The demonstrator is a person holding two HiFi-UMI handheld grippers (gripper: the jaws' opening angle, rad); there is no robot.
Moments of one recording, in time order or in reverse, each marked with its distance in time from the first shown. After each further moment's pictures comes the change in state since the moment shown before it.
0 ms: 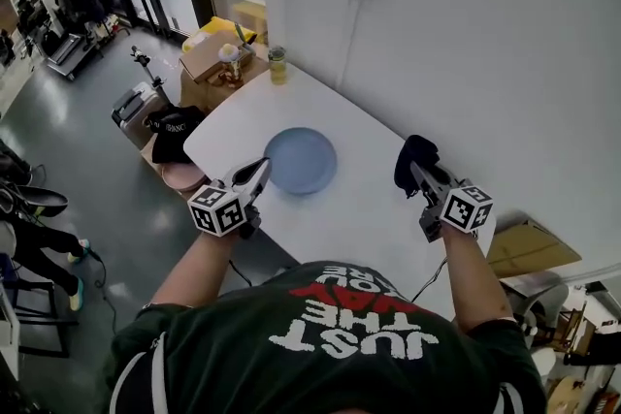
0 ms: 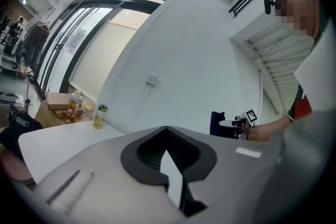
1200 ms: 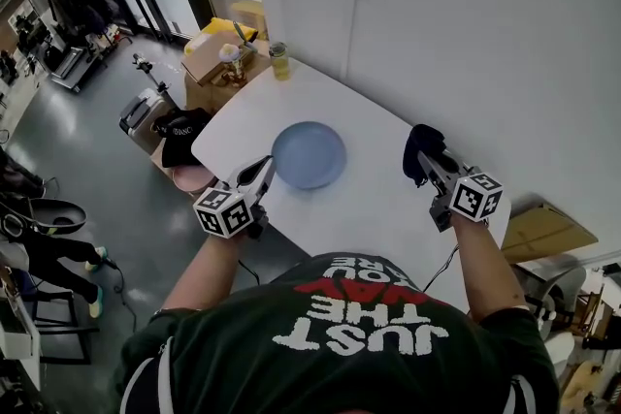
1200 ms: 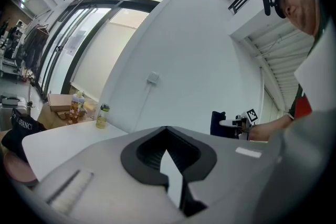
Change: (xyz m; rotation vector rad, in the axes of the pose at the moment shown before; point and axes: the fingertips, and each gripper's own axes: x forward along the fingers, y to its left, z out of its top) left arm -0.005 -0.003 0.000 0.016 0.017 0.022; right arm -0.004 -0.003 -0.004 -0.008 -0.002 -0.002
